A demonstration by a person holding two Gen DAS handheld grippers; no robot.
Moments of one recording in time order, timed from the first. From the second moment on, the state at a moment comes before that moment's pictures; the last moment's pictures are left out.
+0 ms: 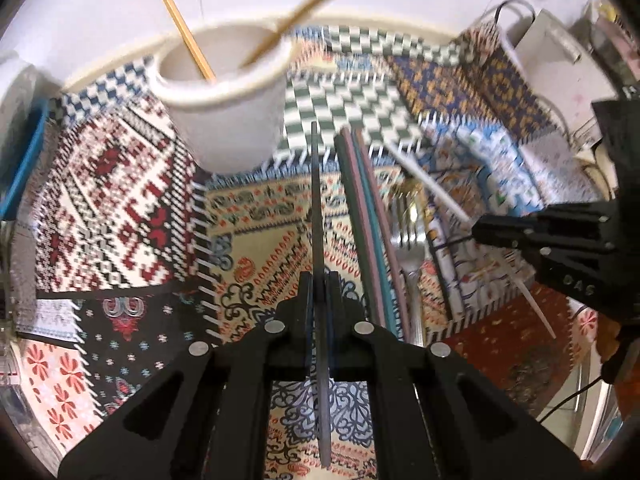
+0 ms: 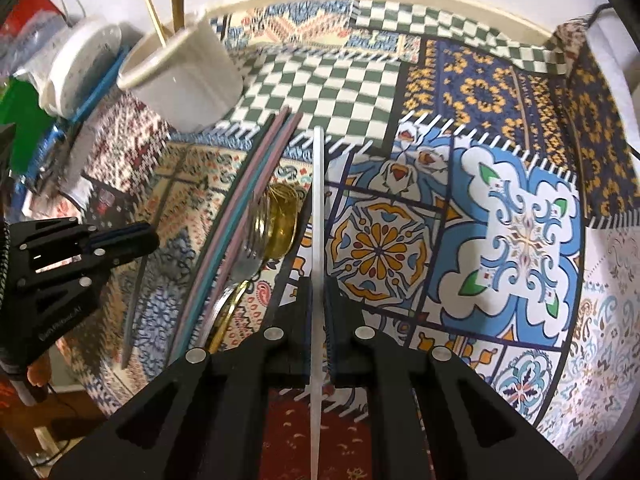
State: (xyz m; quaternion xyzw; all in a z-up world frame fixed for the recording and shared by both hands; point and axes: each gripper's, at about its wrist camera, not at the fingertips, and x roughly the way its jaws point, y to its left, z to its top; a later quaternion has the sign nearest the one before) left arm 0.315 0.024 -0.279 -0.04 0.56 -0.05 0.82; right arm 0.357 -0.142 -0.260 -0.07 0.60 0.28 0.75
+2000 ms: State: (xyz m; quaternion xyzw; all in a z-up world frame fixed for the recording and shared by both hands) left arm 0.267 0.039 -0.136 -0.08 0.39 -0.01 0.92; right arm 0.336 -0.158 -0.157 -0.06 0.45 0.27 0.85
